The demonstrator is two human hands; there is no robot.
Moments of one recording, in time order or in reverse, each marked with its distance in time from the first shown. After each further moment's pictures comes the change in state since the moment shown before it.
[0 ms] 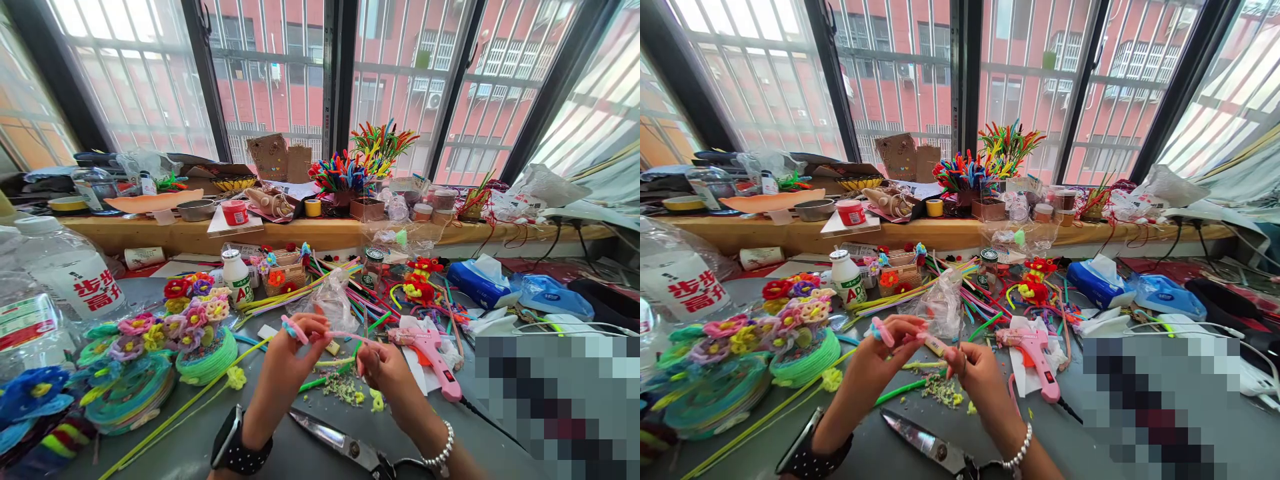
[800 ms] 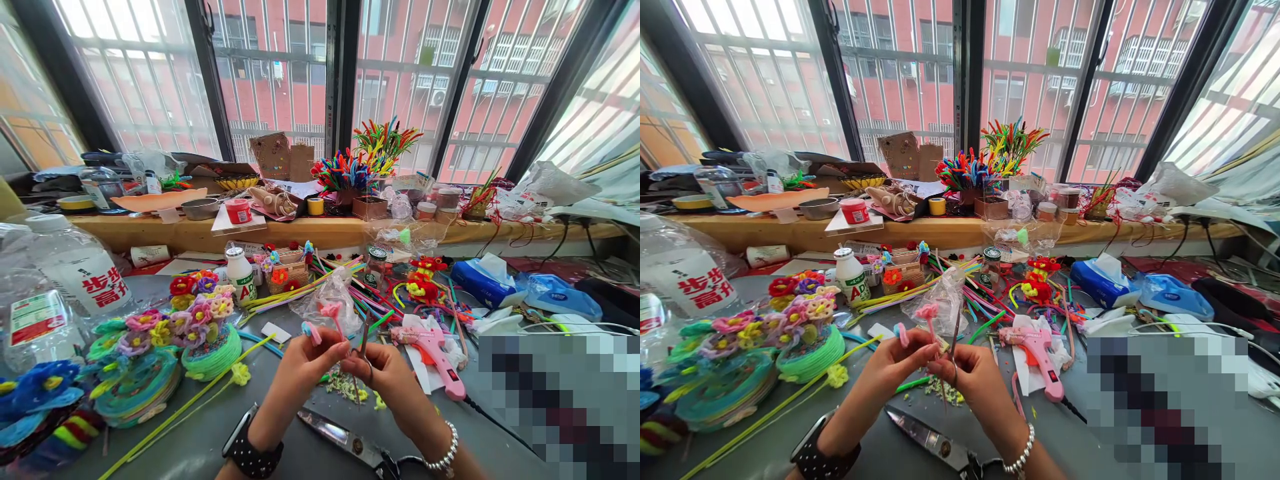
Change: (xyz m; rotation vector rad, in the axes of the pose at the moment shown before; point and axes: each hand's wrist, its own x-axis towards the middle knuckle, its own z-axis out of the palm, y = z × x) left_hand -0.003 -0.001 0.010 -0.370 -0.213 -0.315; right_hand -0.005 -0.015 0.008 0.061 -0.087 0.003
